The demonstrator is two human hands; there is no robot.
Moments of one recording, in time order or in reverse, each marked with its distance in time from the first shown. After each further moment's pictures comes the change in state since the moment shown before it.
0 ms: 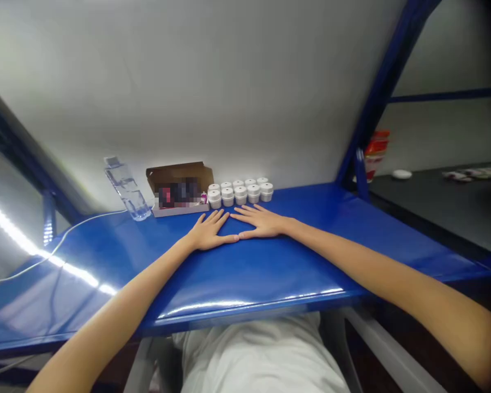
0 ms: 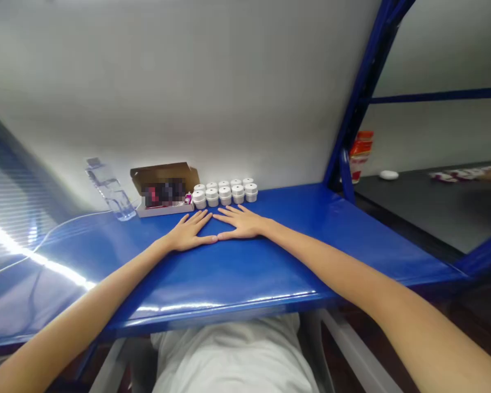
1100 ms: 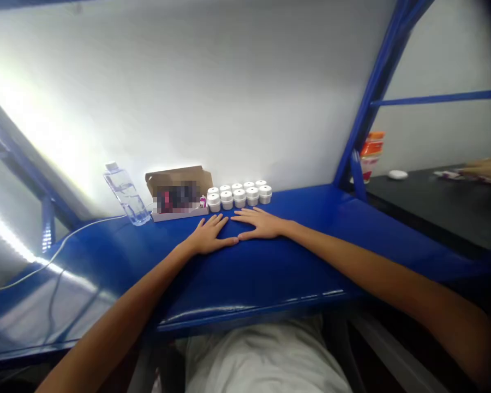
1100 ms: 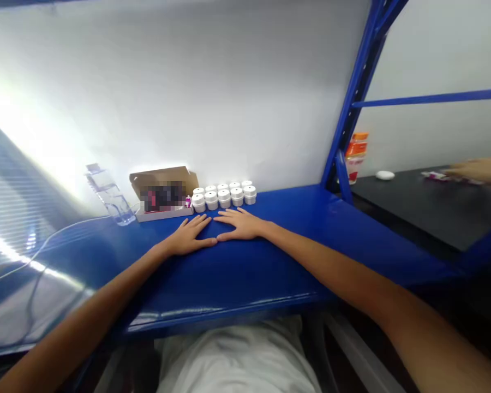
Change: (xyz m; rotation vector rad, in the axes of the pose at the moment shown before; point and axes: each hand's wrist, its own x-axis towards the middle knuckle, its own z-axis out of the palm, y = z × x) left_hand -0.003 0.001 -0.002 -0.040 0.011 -0.008; right_hand 0.002 -0.004 -0.004 0.024 0.025 0.013
